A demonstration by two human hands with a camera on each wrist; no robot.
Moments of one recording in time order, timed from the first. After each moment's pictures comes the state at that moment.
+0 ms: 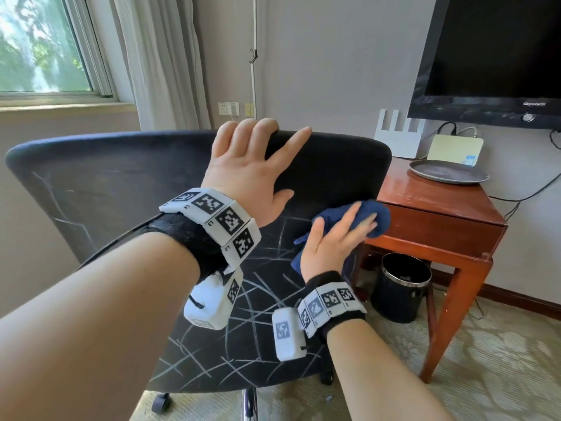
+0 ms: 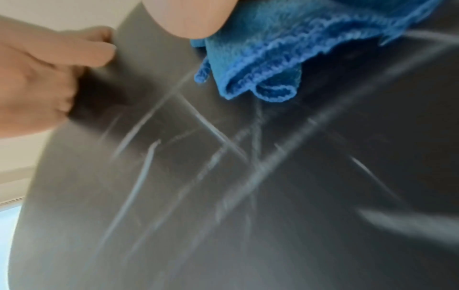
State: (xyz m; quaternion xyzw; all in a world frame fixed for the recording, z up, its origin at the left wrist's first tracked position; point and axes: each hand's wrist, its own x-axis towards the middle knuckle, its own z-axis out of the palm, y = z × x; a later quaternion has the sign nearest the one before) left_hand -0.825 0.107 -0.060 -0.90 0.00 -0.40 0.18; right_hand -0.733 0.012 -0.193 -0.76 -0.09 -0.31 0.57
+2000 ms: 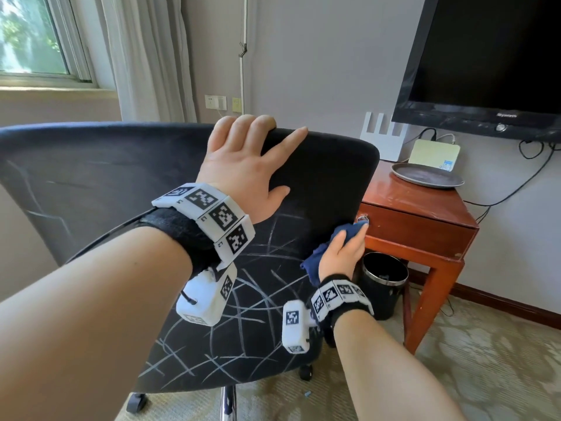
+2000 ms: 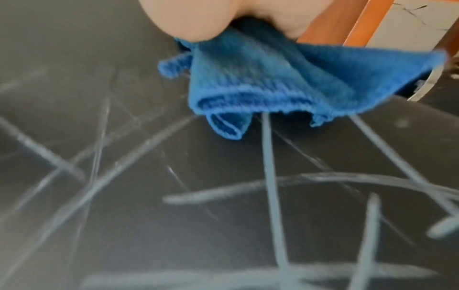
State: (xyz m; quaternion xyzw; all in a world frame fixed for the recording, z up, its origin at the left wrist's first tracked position) left_hand -0.823 0.100 -0.060 -0.90 0.02 -0.40 0.15; right_hand -0.694 -0.033 -0.219 -0.73 -0.01 -0.22 0.65
